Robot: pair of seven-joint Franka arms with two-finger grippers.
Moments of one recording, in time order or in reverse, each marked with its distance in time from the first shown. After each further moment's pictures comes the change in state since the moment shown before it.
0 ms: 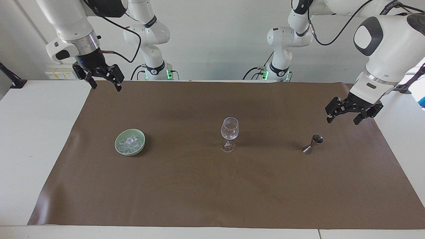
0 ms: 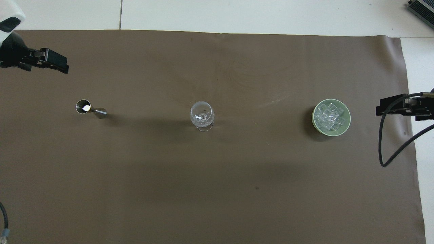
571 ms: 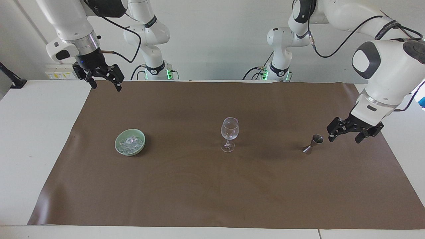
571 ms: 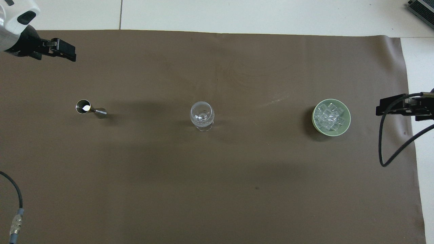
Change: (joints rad) left arm 0.023 0.105 0.004 0.031 0.000 0.134 0.001; right arm 0.000 0.000 0.000 0.000 0.000 0.000 0.000
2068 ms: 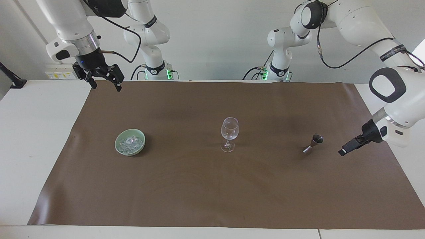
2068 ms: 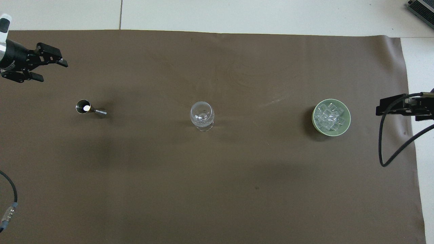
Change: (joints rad) left arm 0.156 0.047 0.014 -0.134 -0.248 0.059 -0.287; right arm 0.000 0.000 0.000 0.000 0.000 0.000 0.000
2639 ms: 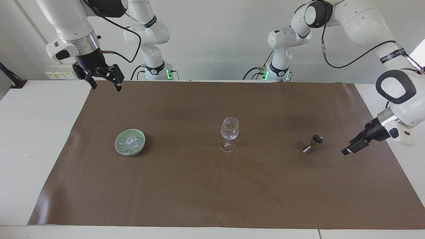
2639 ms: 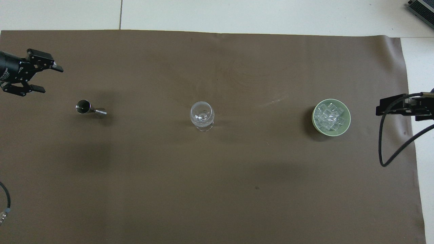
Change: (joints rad) left arm 0.057 -0.026 0.000 -0.092 -0.124 0.001 -0.109; right arm 0.000 0.000 0.000 0.000 0.000 0.000 0.000
